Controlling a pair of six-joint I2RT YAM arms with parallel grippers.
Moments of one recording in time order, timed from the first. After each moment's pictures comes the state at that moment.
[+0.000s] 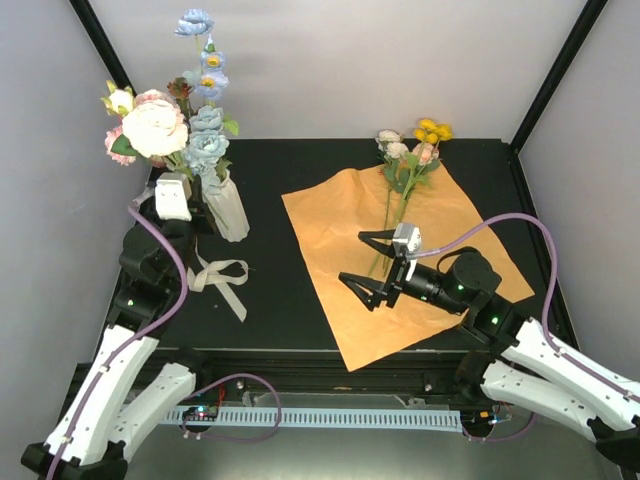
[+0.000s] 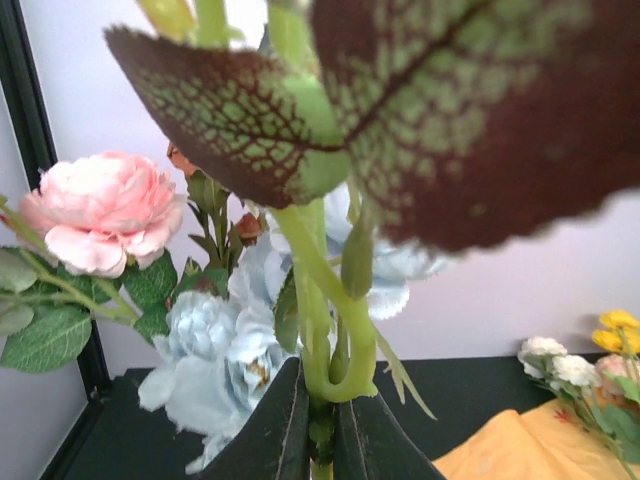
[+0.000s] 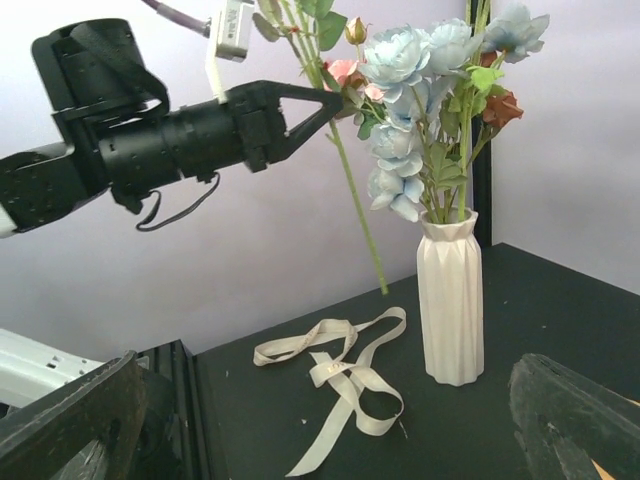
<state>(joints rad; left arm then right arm) -0.34 0.66 0.86 -0.11 -0.27 -0.02 0.92 0.72 0.70 0.09 -0.26 0.18</state>
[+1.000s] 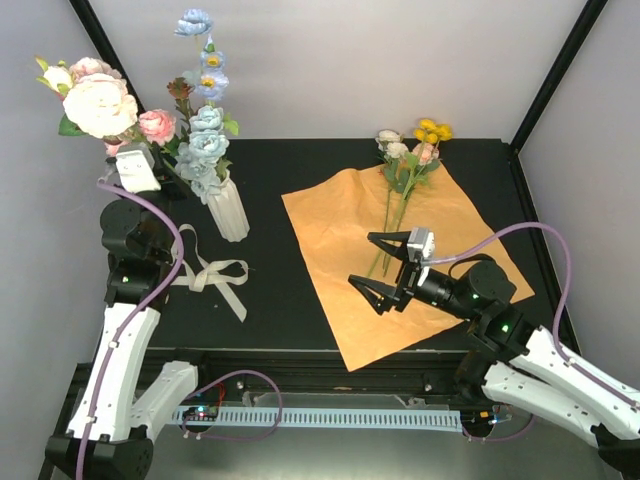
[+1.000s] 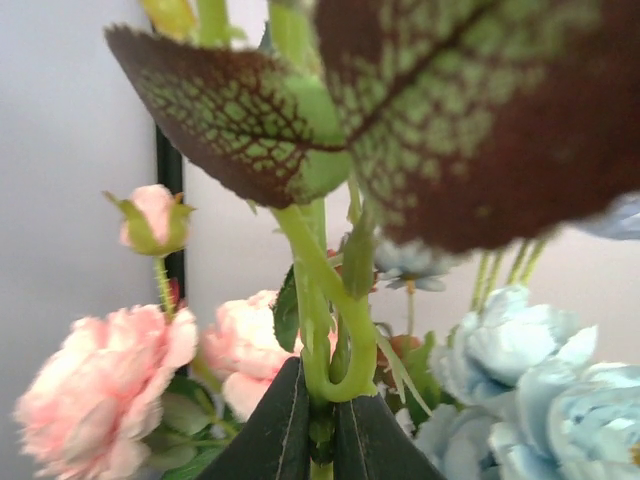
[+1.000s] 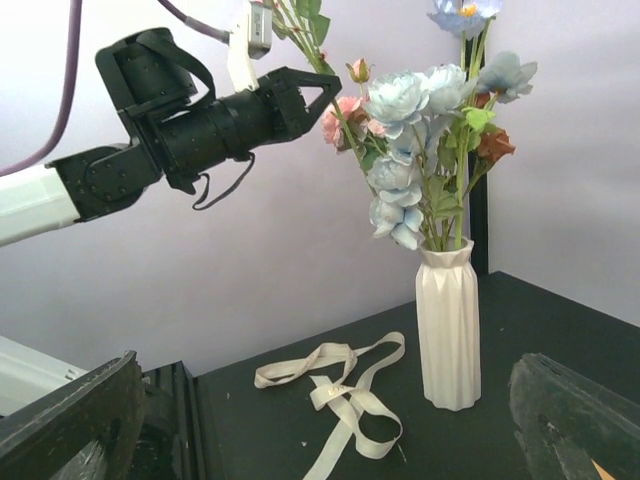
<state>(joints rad) -0.08 0.80 0.96 0.08 -0.26 -0.03 0.92 0.64 0.67 0.10 -0.26 0.18</state>
